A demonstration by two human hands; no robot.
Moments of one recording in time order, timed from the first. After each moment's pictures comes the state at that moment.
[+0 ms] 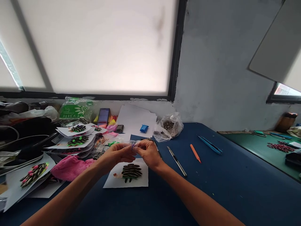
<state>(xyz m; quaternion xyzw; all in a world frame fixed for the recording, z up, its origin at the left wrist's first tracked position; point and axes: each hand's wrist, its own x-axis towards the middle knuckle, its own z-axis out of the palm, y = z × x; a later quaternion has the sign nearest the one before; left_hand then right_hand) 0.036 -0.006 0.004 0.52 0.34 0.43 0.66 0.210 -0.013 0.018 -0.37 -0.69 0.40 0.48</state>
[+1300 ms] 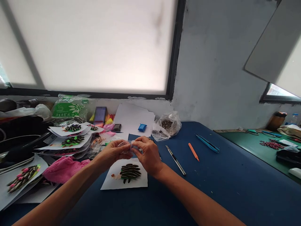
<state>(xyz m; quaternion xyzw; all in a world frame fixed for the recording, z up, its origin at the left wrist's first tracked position) 0.040 -0.002 0.008 0.50 0.34 0.45 0.66 0.214 -0.019 0.013 -0.39 -0.81 0.08 0.44</state>
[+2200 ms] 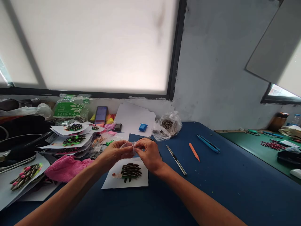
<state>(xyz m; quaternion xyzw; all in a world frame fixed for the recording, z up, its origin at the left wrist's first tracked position) 0.043 -0.003 0.004 0.50 0.35 0.46 0.64 0.210 -0.020 0.017 -0.42 -0.75 0.21 0.46</state>
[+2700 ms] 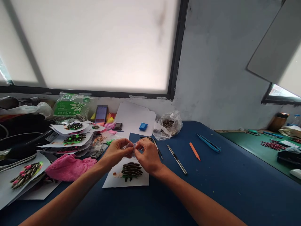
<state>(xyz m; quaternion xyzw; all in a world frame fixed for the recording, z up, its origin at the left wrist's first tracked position) 0.053 -0.005 0.005 0.57 0.41 0.49 0.51 0.203 -0.022 0.012 -0.45 -0.74 0.18 0.46</state>
